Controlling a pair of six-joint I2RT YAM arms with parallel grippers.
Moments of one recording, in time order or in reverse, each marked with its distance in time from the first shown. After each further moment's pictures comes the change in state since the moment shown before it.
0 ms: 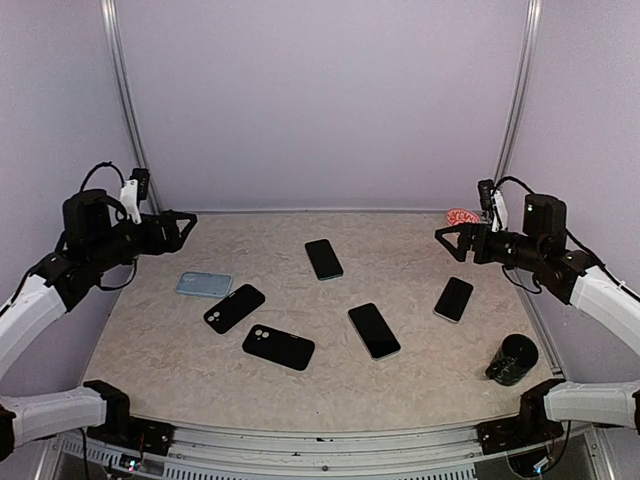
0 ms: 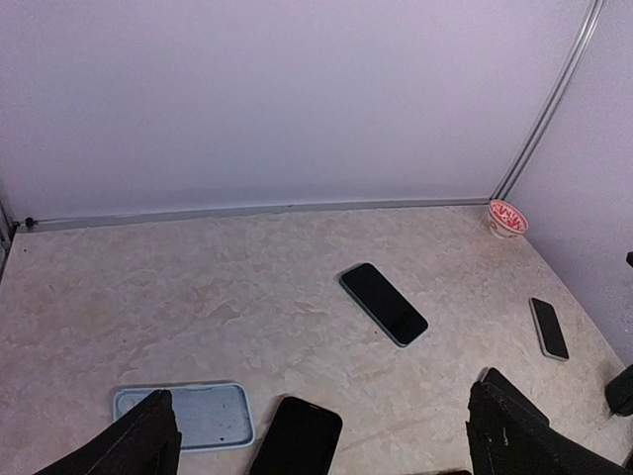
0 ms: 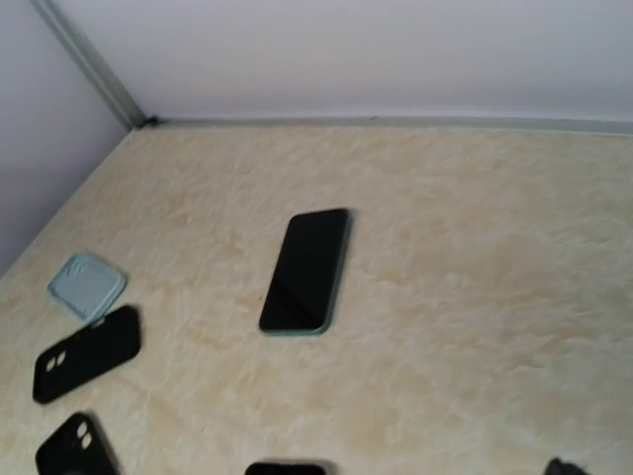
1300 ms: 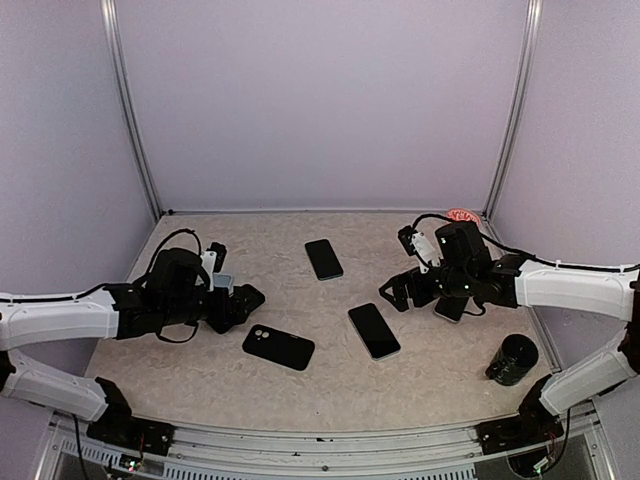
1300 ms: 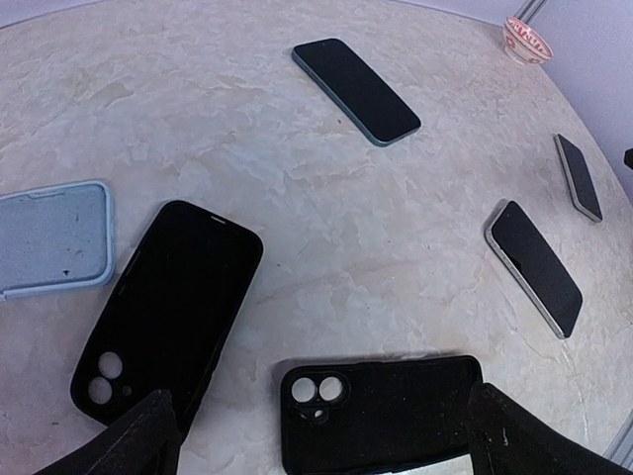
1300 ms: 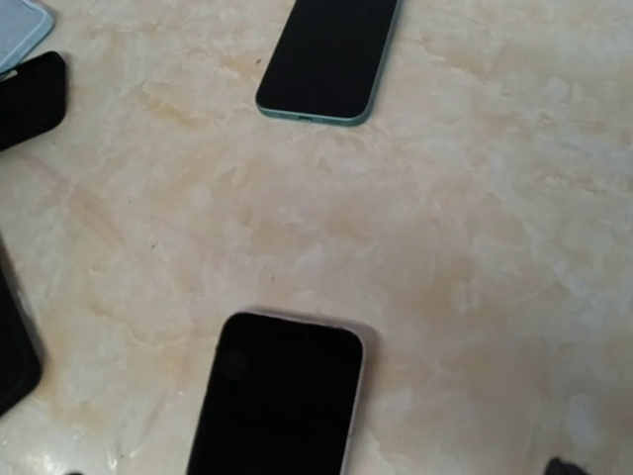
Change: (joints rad) left arm -0.481 0.283 -0.213 0.120 -0.304 -0.230; right arm 0.424 0.349 0.033 -0.019 0.356 -0.098
